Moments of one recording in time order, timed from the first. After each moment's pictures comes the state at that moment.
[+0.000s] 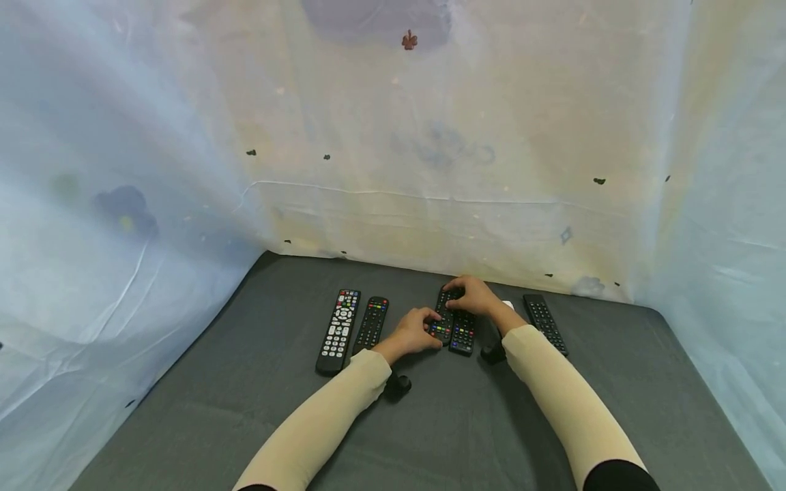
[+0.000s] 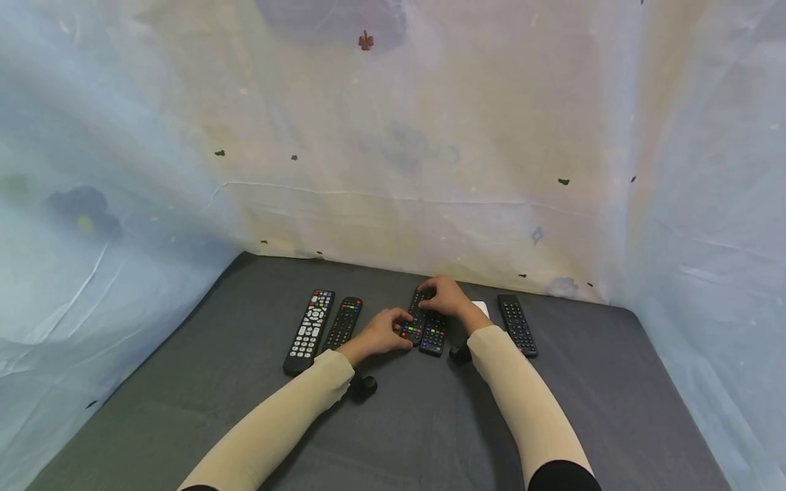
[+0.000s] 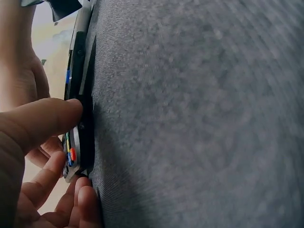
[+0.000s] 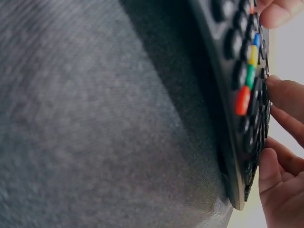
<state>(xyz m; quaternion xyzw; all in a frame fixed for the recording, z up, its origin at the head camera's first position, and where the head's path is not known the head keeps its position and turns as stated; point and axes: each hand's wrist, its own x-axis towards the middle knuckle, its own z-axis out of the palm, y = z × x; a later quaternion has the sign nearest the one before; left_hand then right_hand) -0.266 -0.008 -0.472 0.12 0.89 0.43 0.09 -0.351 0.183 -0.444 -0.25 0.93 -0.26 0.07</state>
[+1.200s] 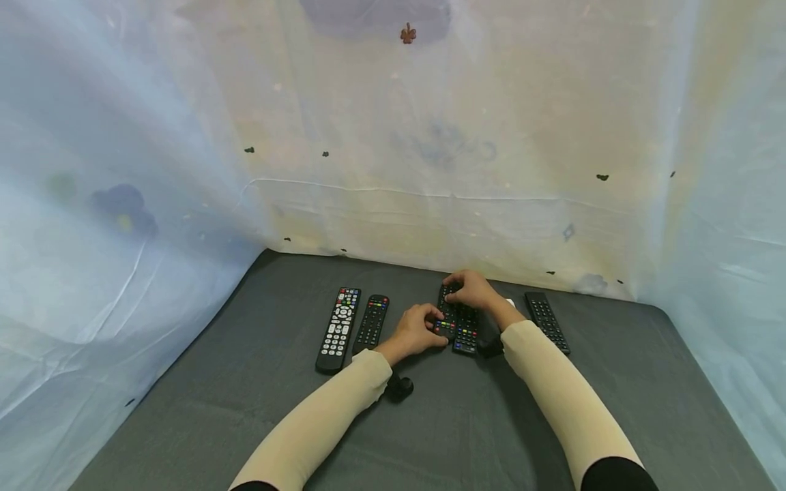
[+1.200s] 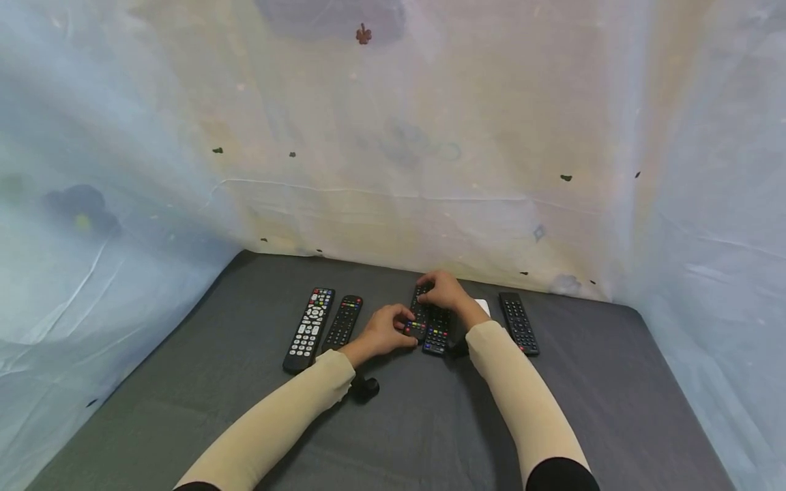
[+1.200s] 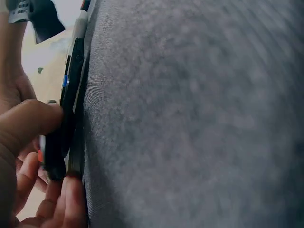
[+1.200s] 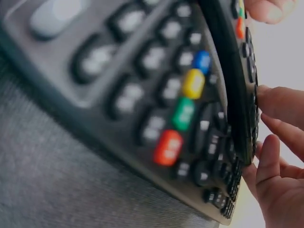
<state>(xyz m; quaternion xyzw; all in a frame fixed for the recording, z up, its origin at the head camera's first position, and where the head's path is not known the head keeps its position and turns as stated) -0.261 -0.004 -0.474 0.12 0.88 0.45 0.05 -0.357 0.178 -0.438 -0.21 0.92 -0.32 0.09</state>
